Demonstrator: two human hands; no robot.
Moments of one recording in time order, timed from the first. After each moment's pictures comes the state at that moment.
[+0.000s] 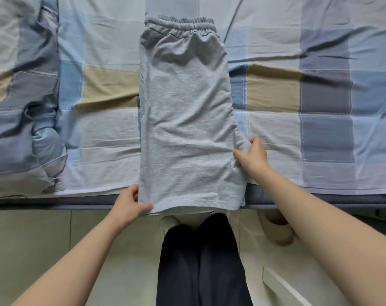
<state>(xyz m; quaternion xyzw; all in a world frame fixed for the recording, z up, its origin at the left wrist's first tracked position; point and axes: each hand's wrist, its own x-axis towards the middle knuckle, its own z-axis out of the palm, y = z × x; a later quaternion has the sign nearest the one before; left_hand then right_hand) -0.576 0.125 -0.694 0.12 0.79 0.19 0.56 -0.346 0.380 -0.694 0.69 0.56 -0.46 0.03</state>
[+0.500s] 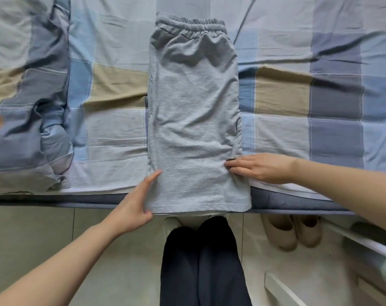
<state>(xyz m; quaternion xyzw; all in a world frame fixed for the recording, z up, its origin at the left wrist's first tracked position) -0.589 0.118 -0.686 0.44 0.72 0.14 0.51 -0.315 0.419 -0.679 -0.14 0.97 -0.12 0.18</state>
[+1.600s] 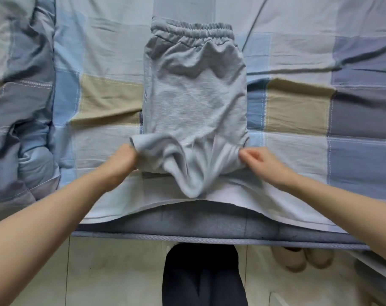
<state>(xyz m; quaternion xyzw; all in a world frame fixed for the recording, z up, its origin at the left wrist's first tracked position) -0.656 0.268 -0.699 0.16 0.73 0.32 0.59 -0.362 0.440 -0.715 0.39 0.72 -0.58 0.05</state>
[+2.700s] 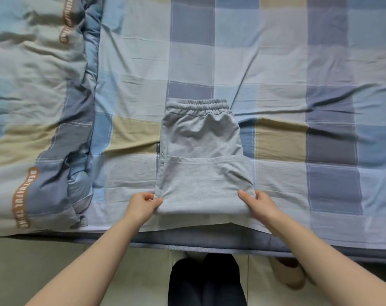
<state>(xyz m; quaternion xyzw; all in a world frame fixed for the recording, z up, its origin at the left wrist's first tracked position) -0.623 0.224 -0.670 0.04 0.84 0.19 0.51 -0.349 0.393 -0.670 0.66 0.46 -0.58 0.12</state>
